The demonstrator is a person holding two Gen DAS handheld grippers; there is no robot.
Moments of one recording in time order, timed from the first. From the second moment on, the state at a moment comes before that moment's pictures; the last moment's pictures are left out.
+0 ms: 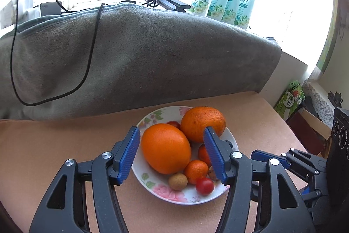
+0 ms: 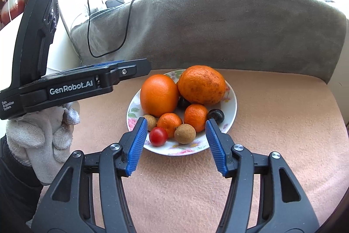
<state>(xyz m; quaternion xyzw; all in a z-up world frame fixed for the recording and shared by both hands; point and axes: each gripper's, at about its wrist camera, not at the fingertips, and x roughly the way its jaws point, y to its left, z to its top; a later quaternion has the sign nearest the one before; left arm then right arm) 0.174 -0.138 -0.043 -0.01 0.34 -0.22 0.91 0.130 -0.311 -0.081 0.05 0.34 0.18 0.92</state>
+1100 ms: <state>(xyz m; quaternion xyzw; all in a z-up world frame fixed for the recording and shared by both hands) 0.069 -0.107 -0.044 -0.02 0.35 -0.14 0.93 0.080 -0.327 -0.067 0.04 0.32 0.12 0.94</state>
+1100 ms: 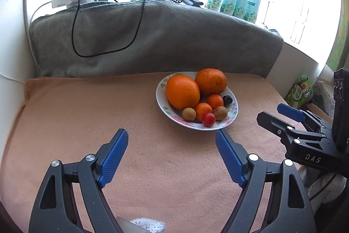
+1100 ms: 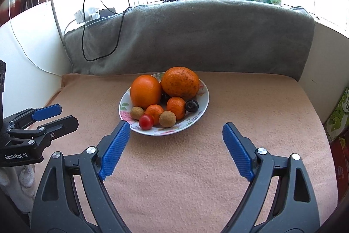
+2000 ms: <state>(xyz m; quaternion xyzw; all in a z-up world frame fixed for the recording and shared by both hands) 0.054 -0.103 -0.032 -0.02 0.33 -0.15 0.93 0.071 -0.319 -0.069 0.05 0.32 0.13 0.94</state>
